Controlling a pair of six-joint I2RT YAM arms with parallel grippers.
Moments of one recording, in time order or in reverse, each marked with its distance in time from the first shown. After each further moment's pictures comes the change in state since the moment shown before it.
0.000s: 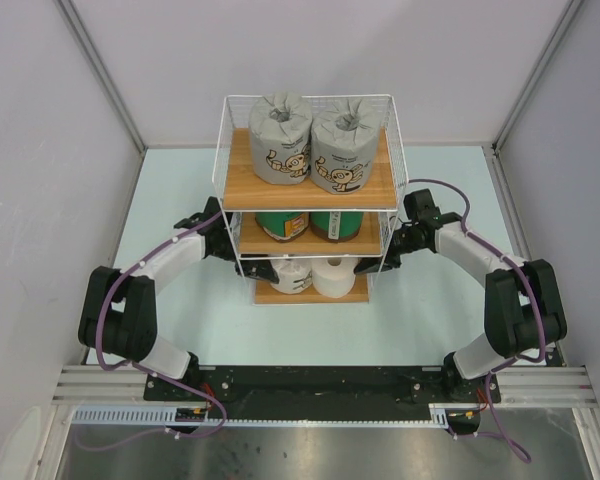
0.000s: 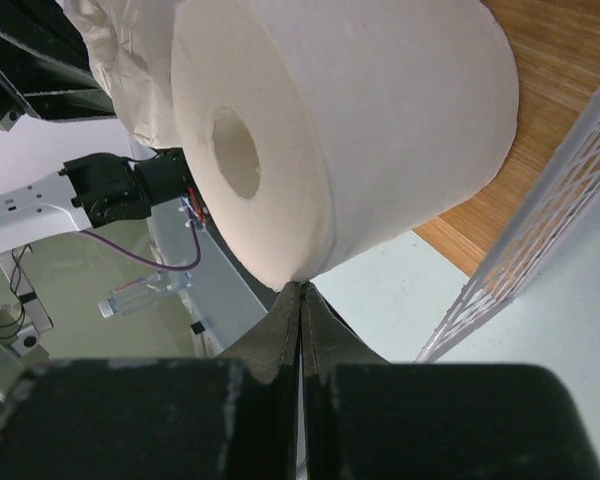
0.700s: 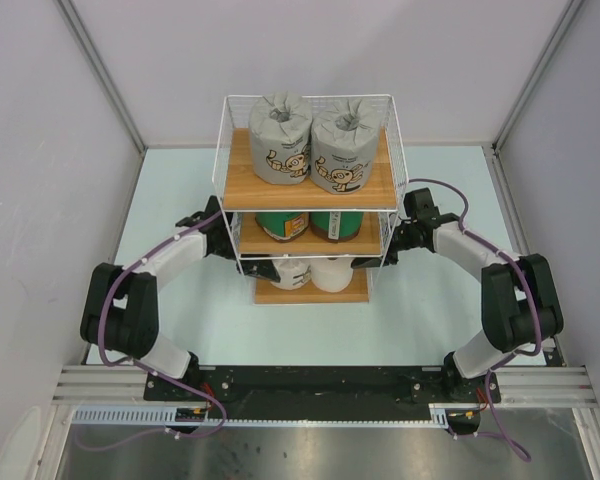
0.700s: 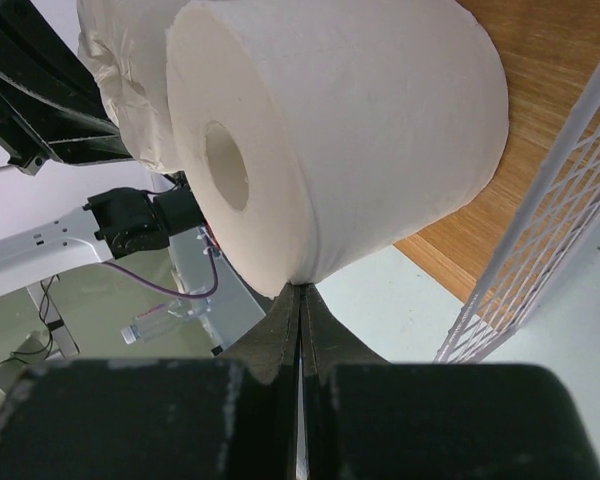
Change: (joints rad) left arm -0.001 0.016 0.008 0.009 0.016 0.000; right arm -0.001 0.034 -0.010 0.117 0.006 0.111
